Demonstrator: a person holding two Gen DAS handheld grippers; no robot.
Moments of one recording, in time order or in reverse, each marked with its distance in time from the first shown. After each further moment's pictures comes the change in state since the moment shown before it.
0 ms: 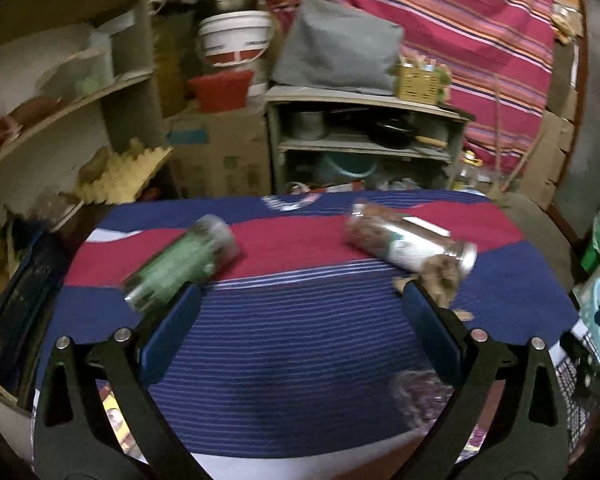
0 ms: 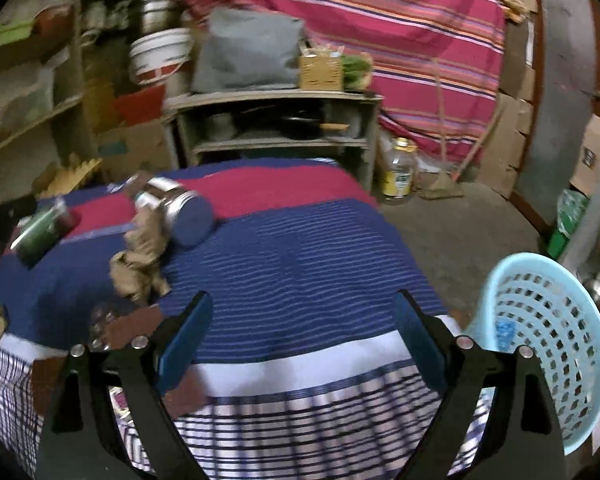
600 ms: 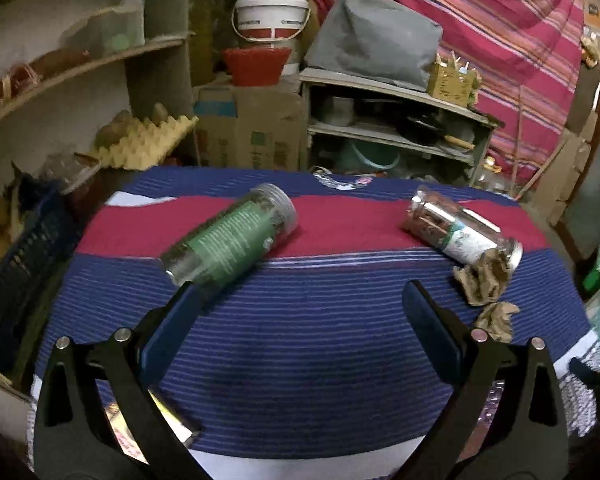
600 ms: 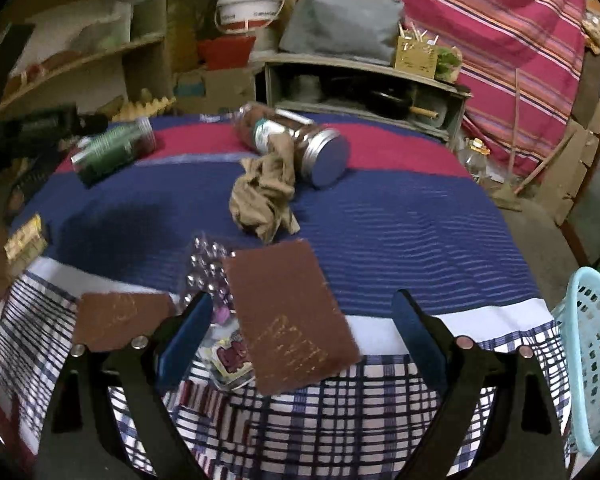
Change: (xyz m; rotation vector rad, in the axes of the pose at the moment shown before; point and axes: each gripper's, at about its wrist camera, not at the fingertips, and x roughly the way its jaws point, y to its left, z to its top) left arm 0.018 0.056 -0.013 -0.095 0.047 -0.009; right arm 0.007 0.068 -0.031 -0.181 0.108 0.141
